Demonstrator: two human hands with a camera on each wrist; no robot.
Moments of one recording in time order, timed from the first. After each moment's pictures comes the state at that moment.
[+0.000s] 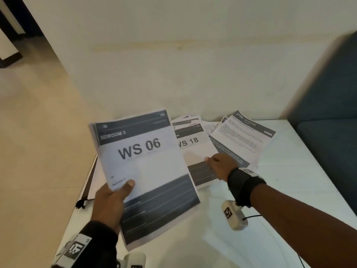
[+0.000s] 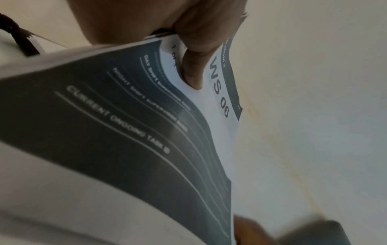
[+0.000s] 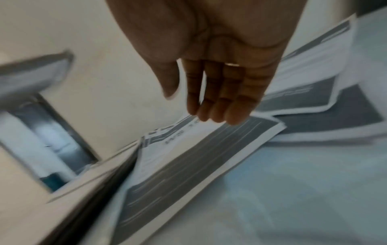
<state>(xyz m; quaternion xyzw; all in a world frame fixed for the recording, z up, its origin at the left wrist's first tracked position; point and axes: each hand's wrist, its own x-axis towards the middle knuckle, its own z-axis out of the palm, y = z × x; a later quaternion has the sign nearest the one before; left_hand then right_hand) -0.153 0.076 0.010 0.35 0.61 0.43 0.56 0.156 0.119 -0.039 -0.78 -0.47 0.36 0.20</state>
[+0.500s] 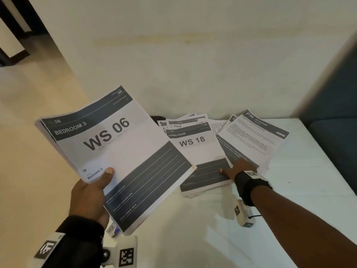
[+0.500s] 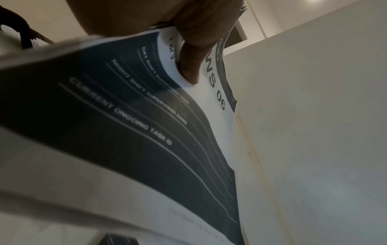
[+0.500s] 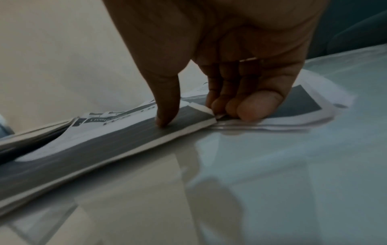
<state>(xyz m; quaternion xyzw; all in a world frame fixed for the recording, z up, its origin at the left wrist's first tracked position) -0.179 0.101 0.028 0.29 0.63 0.52 0.49 0.188 0.139 -0.094 -0.88 -0.40 0.25 0.05</state>
